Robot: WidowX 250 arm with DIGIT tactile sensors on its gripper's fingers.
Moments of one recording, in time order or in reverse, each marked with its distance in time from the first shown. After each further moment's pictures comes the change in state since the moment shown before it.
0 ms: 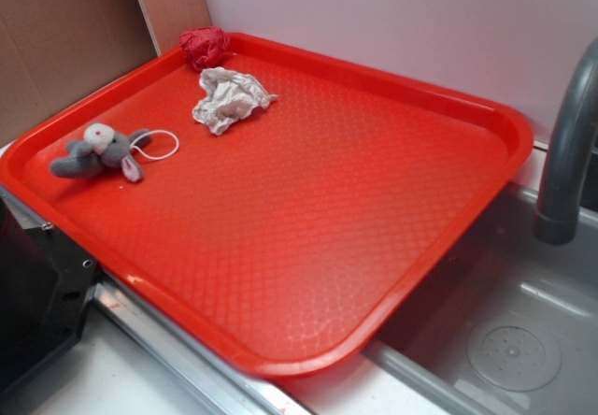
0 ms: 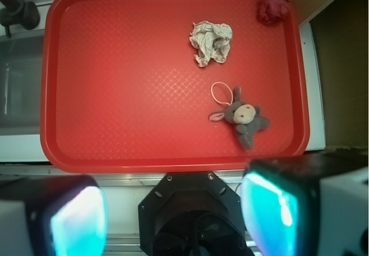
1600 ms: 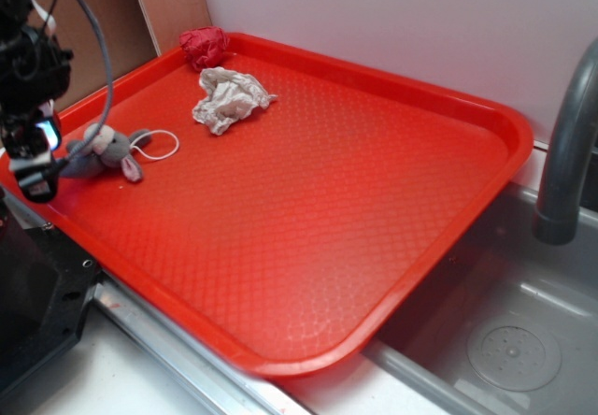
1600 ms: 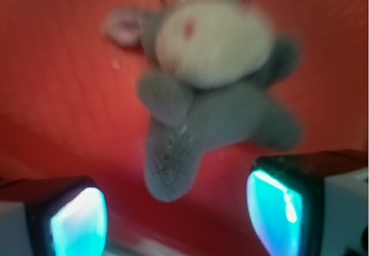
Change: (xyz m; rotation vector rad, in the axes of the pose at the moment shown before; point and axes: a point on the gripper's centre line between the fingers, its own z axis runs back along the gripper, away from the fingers) arm -0.032 0.128 -0.208 0.017 0.171 -0.479
